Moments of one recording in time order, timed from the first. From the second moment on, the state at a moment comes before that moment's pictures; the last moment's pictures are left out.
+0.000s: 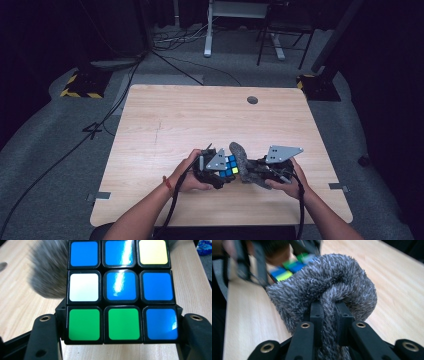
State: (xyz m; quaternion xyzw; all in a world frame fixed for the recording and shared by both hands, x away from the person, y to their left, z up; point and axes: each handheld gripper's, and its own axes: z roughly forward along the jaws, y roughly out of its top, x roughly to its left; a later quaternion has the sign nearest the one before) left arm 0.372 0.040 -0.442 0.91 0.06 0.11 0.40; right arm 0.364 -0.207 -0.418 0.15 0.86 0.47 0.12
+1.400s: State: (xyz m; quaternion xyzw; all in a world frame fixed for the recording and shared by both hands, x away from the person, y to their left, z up) left arm 0.371 0.043 -0.437 0.89 0.06 0.12 0.44; right arm 0.375 -0.211 -0.424 0.18 0.87 0.45 0.12
